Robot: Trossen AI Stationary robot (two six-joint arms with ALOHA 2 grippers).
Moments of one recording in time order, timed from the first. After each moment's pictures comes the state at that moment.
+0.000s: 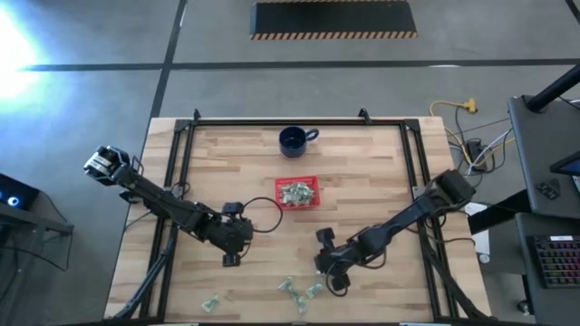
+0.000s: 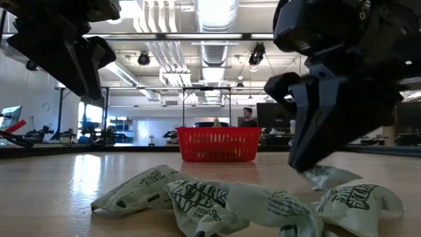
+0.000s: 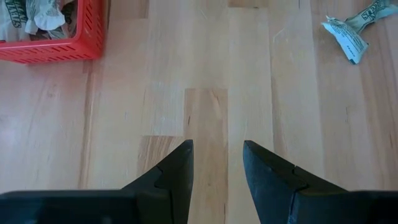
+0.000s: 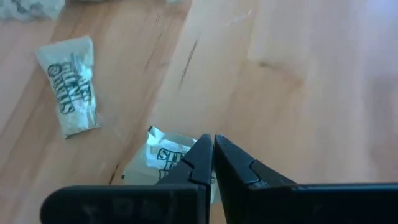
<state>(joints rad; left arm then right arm) -0.50 1.36 0.88 -0.56 -0.26 -0.46 0.52 1.88 0.99 -0.08 0.21 0.16</state>
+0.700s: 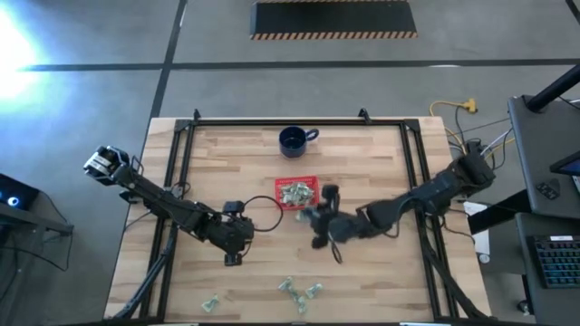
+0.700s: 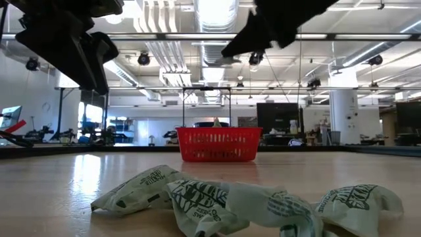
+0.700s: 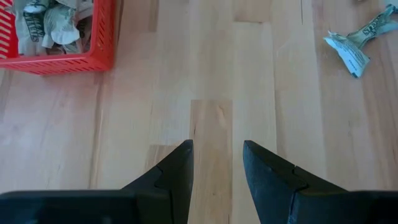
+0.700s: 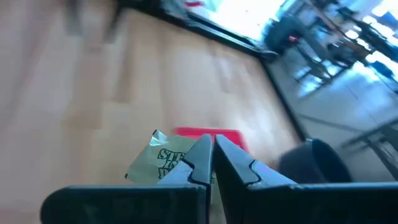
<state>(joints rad) -0.50 1.36 0.89 -0.55 -0.30 -0.46 0.37 1.63 0.99 0.05 0.74 -0.08</state>
